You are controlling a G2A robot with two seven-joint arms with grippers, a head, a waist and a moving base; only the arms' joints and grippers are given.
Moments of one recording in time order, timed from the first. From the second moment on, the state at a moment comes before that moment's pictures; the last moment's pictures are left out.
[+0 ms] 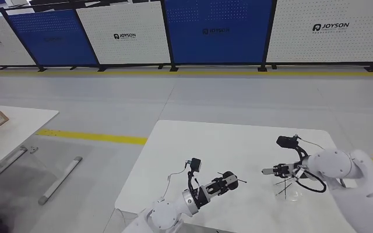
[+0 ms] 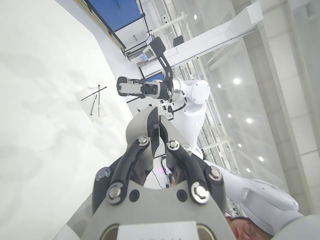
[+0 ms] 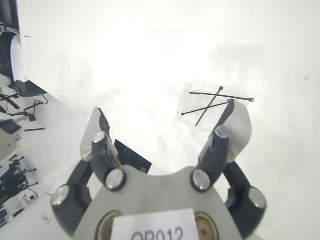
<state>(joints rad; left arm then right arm) 1.52 -1.20 -1.03 -1.77 -0.12 -0.28 -0.33 -0.85 -1.01 1.03 -1.40 -0.47 0.16 1.39</state>
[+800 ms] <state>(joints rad) 1.52 -1.20 -1.03 -1.77 -0.12 -0.28 -0.33 -0.84 -0.97 0.98 -1.41 -0.49 0.18 1.39</state>
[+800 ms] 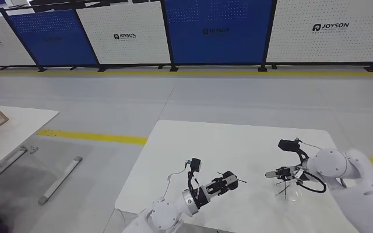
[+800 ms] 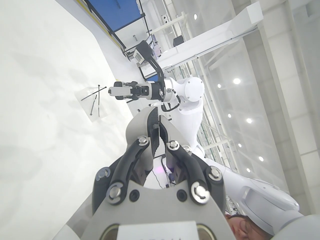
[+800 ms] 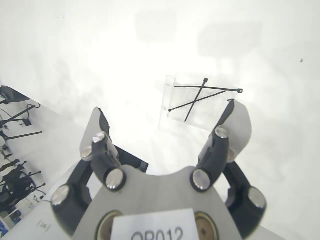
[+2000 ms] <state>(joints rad) 1.52 -1.20 -1.03 -1.77 -0.12 -0.28 -0.33 -1.02 -0.92 1.13 -1.59 -0.54 0.18 1.36</state>
